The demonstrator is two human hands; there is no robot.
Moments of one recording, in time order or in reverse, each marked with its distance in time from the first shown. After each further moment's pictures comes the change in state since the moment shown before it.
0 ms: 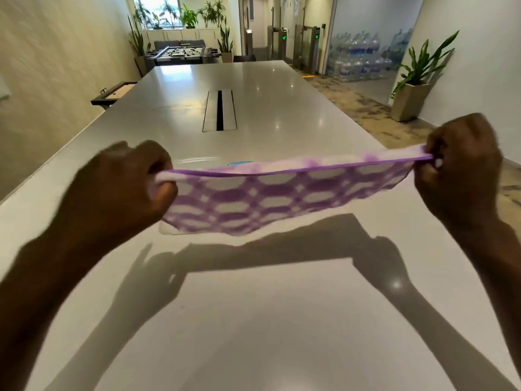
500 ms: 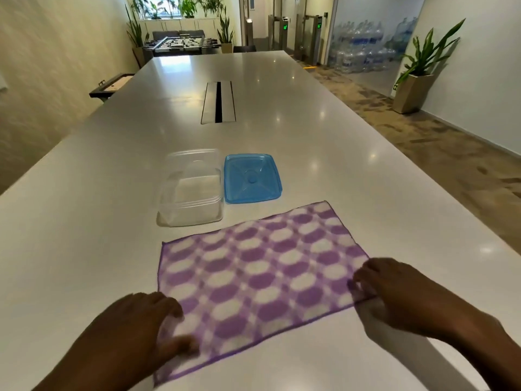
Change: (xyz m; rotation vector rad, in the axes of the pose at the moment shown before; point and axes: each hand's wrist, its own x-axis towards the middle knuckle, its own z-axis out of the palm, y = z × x) left_hand -0.149 0.027 0.032 -0.034 -0.831 -0.194; right_hand -0.137 -0.019 -0.015 -0.163 -1.345 -0.201
